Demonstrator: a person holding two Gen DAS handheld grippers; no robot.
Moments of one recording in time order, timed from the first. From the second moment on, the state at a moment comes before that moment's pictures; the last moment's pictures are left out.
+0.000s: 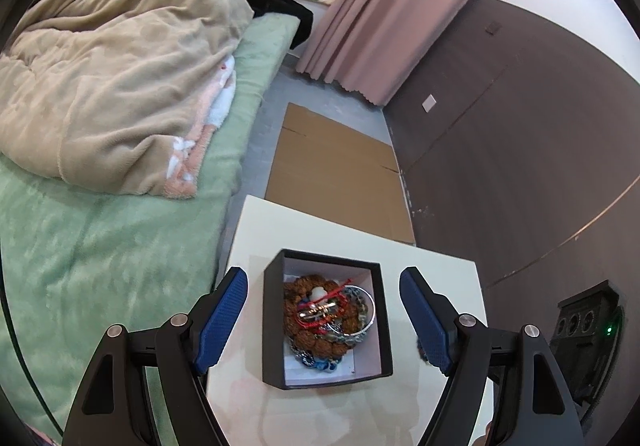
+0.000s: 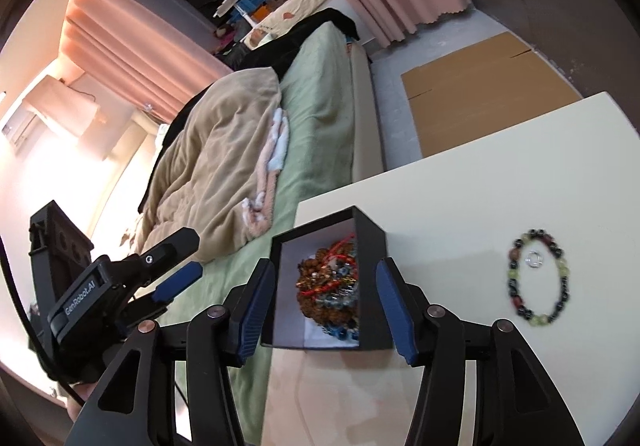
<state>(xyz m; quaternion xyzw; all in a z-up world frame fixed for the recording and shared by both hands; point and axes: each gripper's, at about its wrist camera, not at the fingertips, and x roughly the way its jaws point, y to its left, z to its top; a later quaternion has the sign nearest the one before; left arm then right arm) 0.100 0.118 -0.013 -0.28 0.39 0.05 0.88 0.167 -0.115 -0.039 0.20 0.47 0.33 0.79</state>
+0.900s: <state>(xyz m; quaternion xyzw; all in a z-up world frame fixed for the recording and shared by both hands) 0.103 0.012 -0.013 -0.20 0.38 0.00 0.90 0.149 -0.217 -0.037 0.21 0.49 0.18 0.83</state>
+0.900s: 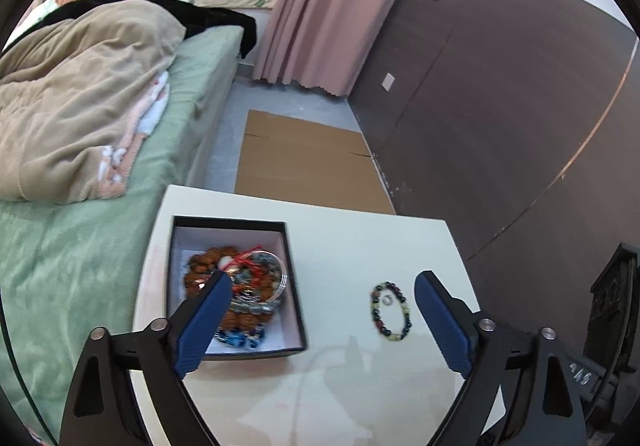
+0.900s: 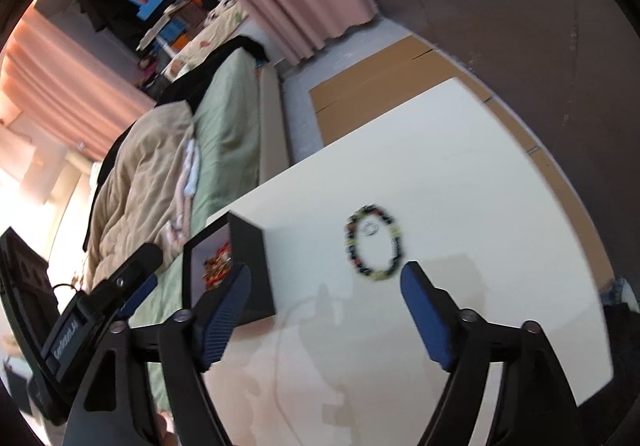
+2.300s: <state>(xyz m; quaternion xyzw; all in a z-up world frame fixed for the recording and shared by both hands) 0.162 -0.091 -0.085 -0.07 0.50 -0.05 0.86 0.186 -0.312 -0.053 0.26 0.49 0.13 0.82</state>
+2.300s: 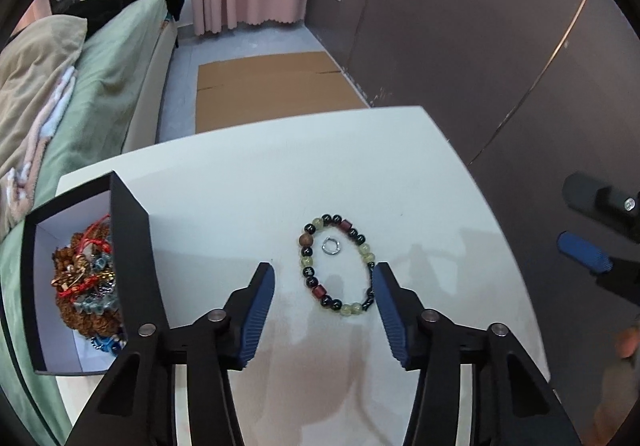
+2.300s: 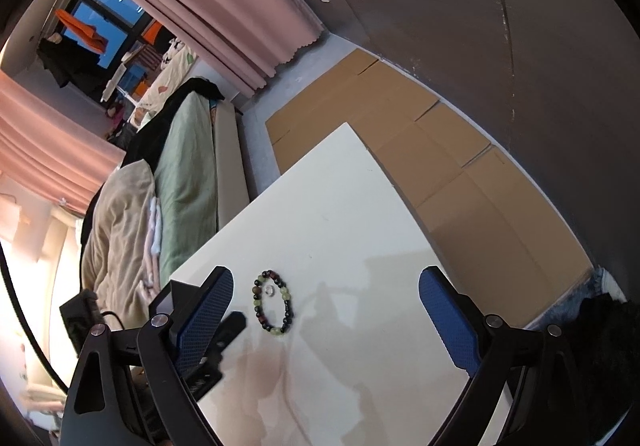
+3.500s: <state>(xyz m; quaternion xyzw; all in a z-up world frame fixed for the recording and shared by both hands) 0.145 -0.050 -0.039 -0.14 0.44 -0.10 0.88 0.194 -0.267 -0.062 0.19 0.52 0.14 0.82</state>
